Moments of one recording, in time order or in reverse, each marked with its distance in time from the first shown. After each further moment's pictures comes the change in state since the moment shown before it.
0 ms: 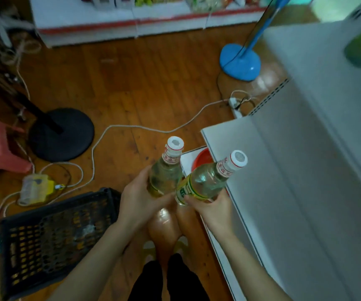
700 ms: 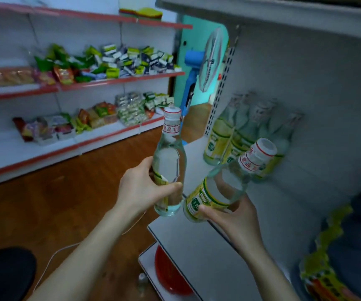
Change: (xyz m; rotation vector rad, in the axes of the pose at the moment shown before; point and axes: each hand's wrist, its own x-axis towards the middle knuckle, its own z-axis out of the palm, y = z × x) left_hand 0.121 0.301 0.004 0.141 -0.077 0.463; right_hand 0.005 -0.204 -0.190 0.102 0.335 -0.395
